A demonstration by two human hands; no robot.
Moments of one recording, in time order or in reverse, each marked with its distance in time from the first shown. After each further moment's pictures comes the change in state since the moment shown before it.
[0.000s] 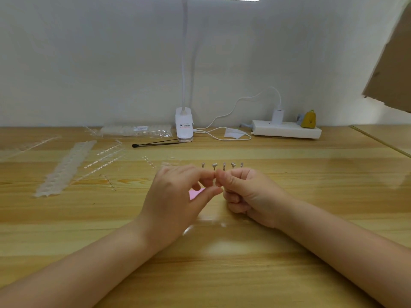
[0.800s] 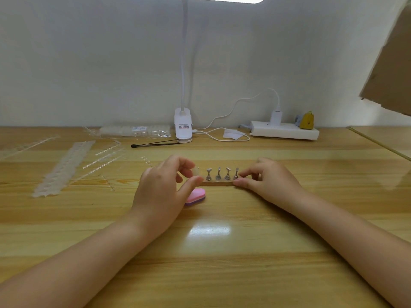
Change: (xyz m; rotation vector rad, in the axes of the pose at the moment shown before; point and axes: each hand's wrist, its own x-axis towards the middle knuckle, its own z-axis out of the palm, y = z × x) left_hand 0.001 -0.022 0.001 0.037 0.037 -0.259; right_hand 0.010 -0.001 -0.059 -1.299 0.417 -0.165
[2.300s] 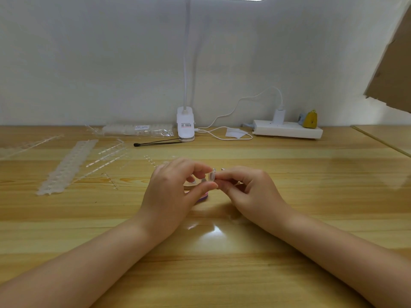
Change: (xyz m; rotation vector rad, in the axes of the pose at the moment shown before) left_hand -0.003 0.012 -0.001 -0.073 0.007 0.180; right_hand -0.032 -0.052 0.017 0.548 0.106 -0.334
